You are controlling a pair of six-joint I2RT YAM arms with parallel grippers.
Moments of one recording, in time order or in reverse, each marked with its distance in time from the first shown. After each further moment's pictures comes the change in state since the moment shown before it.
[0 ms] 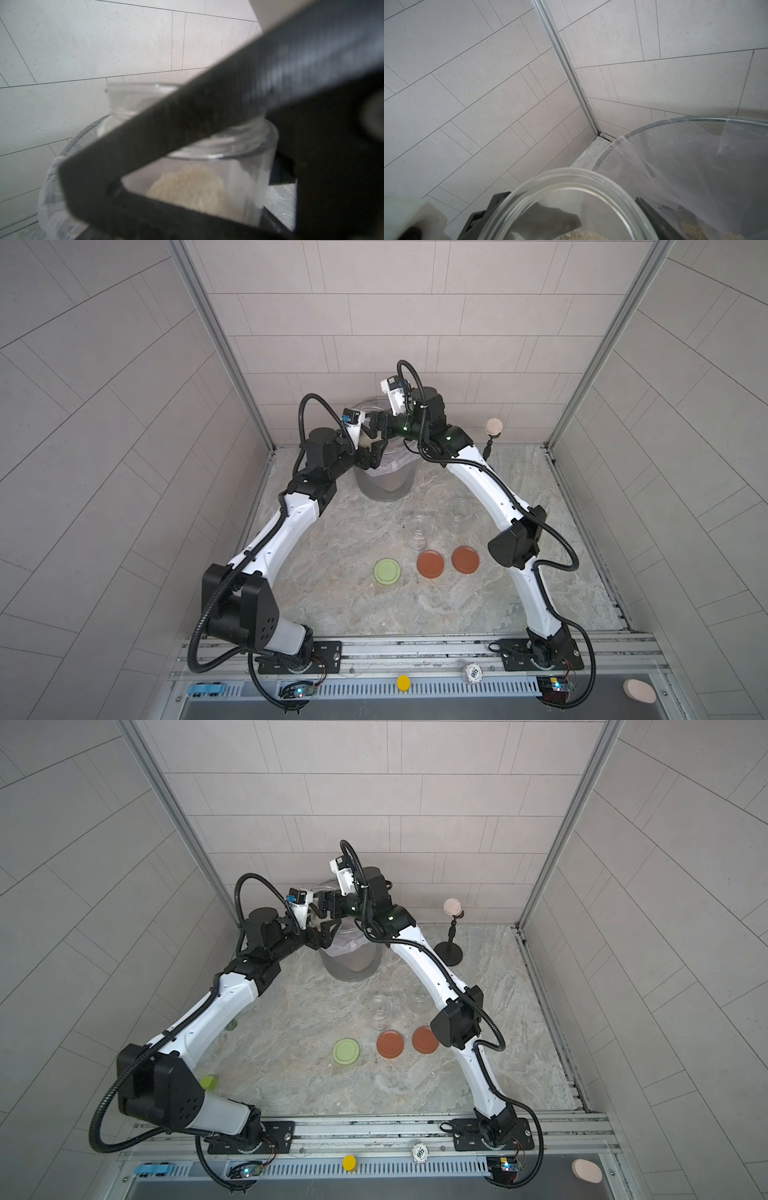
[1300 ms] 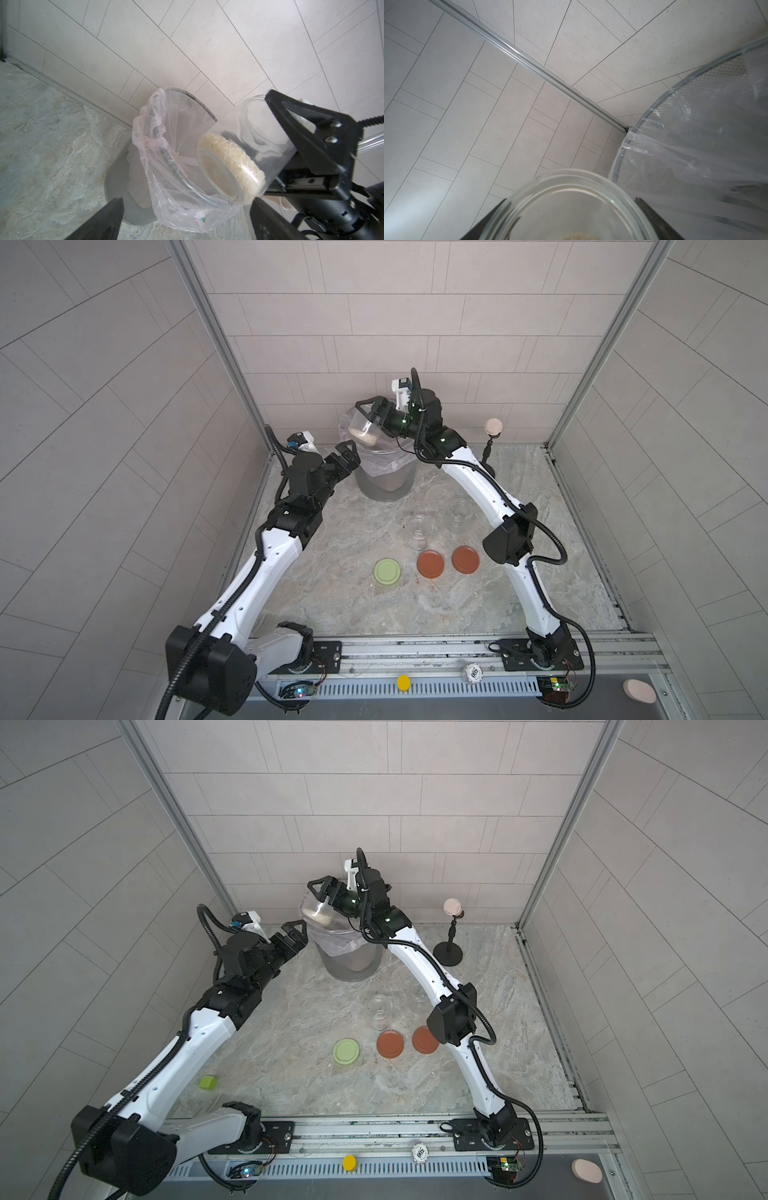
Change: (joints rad) left arm -0.004 -0.283 -0.189 -0.134 -0.361 -0.748; right arm -0.015 0.066 0.019 0.151 0.027 0.563
